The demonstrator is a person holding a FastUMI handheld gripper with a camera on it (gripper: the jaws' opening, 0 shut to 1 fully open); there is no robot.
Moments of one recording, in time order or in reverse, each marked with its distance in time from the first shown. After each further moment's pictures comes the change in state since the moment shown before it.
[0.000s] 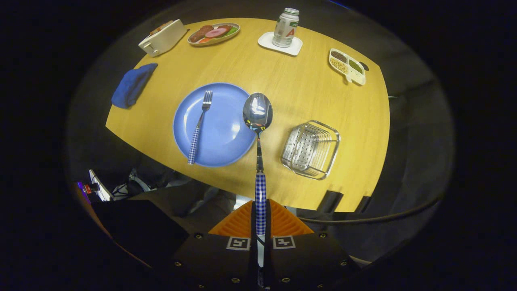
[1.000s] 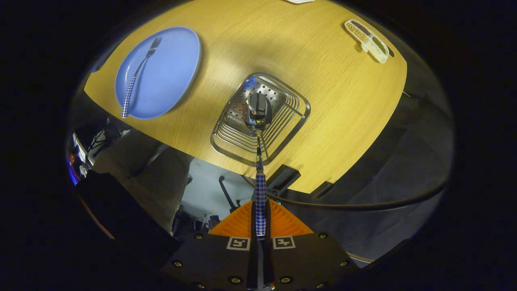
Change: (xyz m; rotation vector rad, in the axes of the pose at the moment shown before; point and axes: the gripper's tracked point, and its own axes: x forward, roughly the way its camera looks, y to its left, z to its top) arm 0.037 -0.092 0.002 -0.212 0.510 -0.113
